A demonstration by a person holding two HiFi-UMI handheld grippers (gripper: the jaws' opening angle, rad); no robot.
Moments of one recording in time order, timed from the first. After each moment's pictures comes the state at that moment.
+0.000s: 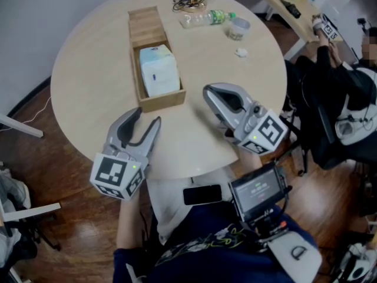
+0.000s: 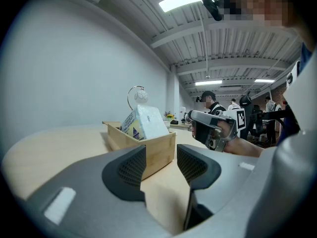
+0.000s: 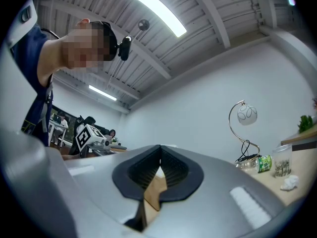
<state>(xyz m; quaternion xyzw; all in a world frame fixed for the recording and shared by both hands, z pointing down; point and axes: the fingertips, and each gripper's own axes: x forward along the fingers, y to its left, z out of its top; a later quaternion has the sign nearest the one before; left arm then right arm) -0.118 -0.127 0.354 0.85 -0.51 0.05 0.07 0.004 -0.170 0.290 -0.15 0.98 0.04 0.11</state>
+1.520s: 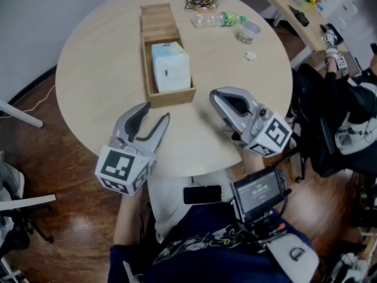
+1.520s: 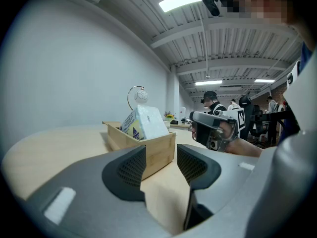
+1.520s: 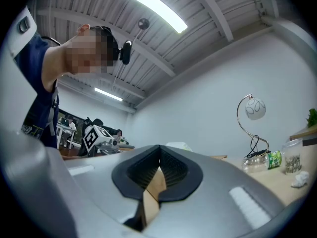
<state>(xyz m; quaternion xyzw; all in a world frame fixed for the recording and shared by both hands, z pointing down) -0.115 -0.128 0.351 0.85 -0.52 0.05 0.07 -0.002 -0.160 0.293 -0.11 0.99 0.03 0.10</state>
